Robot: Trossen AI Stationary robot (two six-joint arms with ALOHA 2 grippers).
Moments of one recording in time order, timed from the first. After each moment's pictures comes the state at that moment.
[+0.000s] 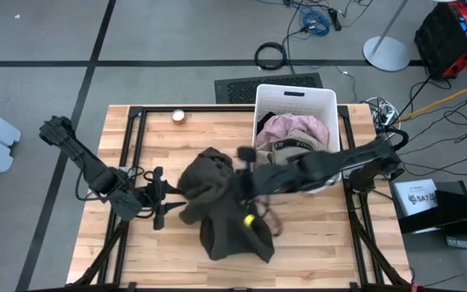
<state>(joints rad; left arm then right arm) -0.71 0.93 0.77 -0.46 -0.69 -0.46 0.31 1.76 1.93 -0.69 0.35 -0.10</state>
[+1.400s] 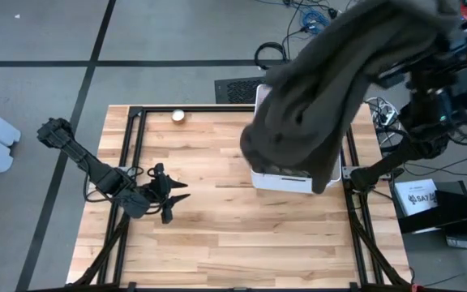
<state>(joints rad) -0.65 0.95 0.71 -0.42 -0.76 -0.52 0.31 1.29 1.98 0.61 0.57 -1.51</state>
